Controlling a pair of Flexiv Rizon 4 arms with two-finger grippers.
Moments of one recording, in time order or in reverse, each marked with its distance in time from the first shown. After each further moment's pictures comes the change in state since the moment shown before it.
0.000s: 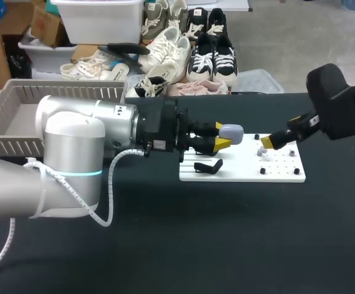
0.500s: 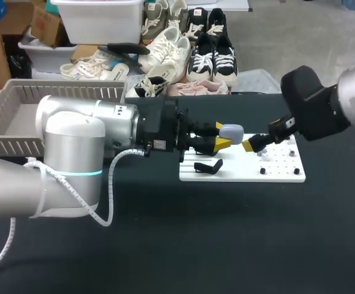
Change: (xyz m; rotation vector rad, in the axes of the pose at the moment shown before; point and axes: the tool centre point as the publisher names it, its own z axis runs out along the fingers) left arm 0.000 0.000 0.000 0.000 0.001 0.000; right arm -0.009 0.017 0.027 0.004 0.040 -0.013
